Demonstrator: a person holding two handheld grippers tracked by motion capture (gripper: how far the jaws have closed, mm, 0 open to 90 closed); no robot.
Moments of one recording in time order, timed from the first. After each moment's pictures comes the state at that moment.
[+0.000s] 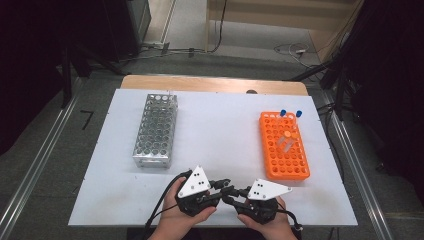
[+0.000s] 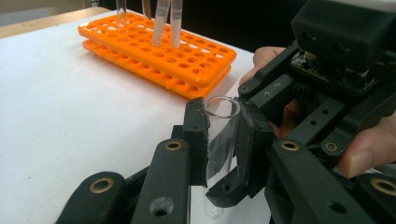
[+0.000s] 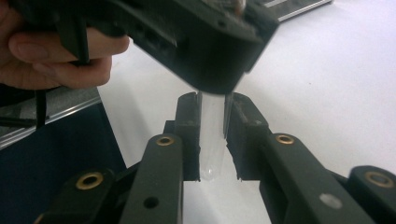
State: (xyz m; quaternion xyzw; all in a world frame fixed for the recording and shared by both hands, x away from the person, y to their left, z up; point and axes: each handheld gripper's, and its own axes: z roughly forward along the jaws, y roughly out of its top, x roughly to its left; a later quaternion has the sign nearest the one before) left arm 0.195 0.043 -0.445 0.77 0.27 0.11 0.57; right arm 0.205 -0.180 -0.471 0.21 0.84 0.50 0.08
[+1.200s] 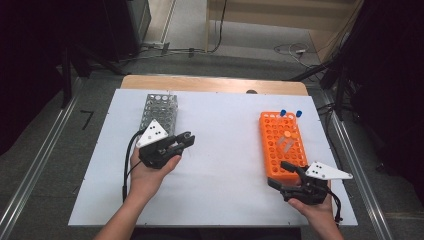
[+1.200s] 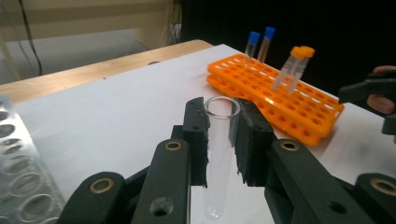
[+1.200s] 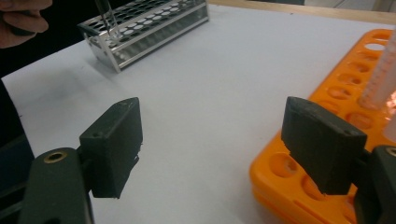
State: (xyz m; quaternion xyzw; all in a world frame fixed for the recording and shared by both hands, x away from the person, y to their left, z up) left arm 0.272 0.133 -0.409 0.72 0.37 0.20 0.56; right arm 0.248 -0.301 -0.458 0.33 0.78 0.52 0.12
